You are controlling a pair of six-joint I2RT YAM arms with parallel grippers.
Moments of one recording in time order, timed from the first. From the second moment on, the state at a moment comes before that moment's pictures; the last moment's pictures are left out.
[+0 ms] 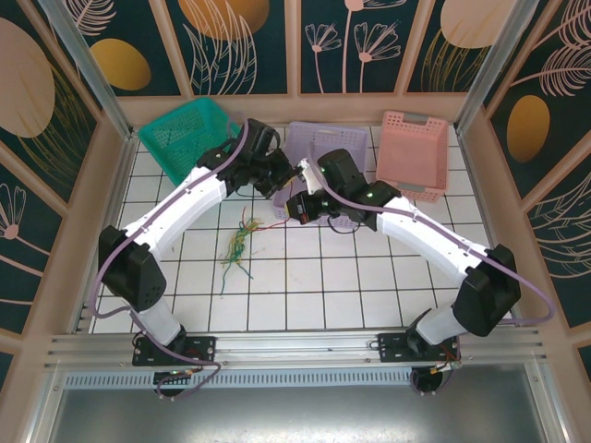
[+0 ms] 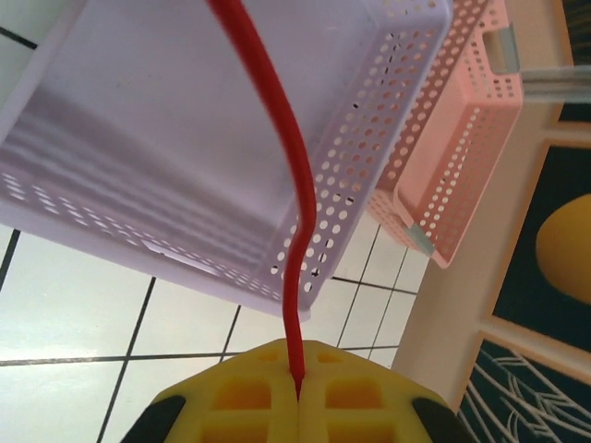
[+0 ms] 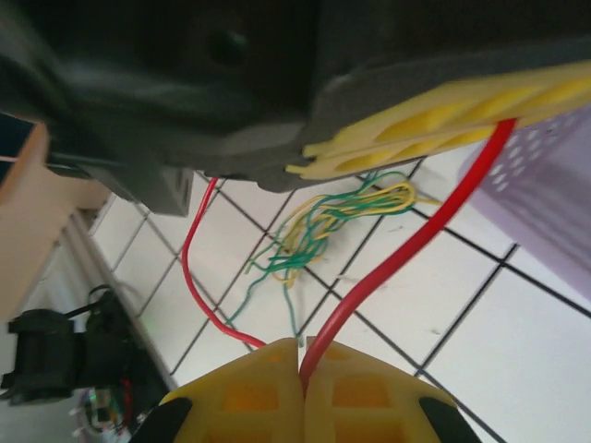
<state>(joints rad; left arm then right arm) -0.59 1.72 1.63 -0.71 0.23 -1.20 0.72 1.48 1.25 -0.48 -0.48 0.36</state>
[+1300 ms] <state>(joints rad) -0.08 2.35 2.36 -0.86 0.10 -0.85 0.47 1.32 1.15 -0.48 -0.61 0.54</state>
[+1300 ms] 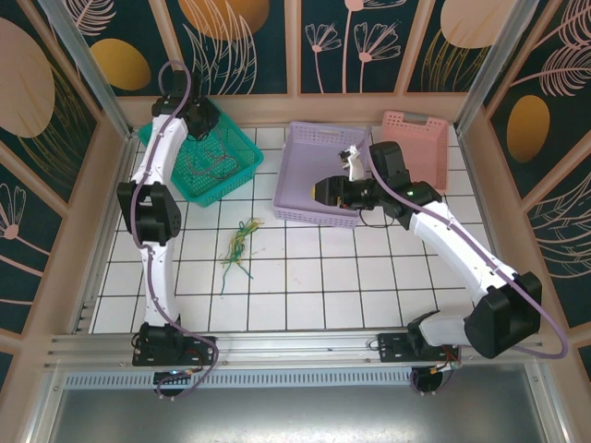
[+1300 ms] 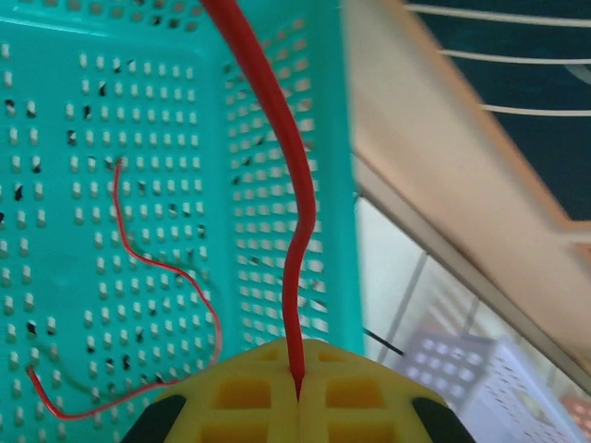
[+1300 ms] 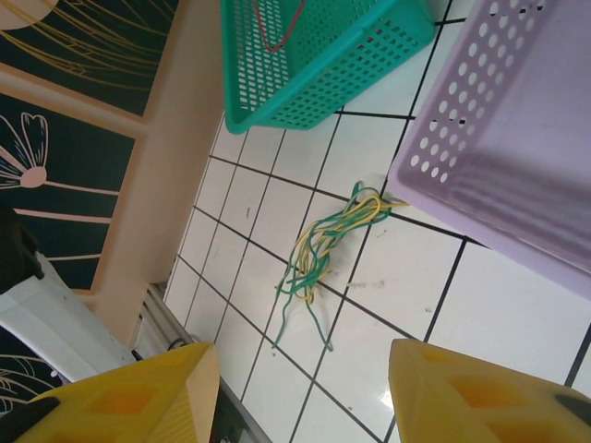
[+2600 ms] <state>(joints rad) -0.49 1.60 1.02 -0.67 -0.09 -0.64 0.60 1.28 0.97 -0.40 -0.41 0.52</state>
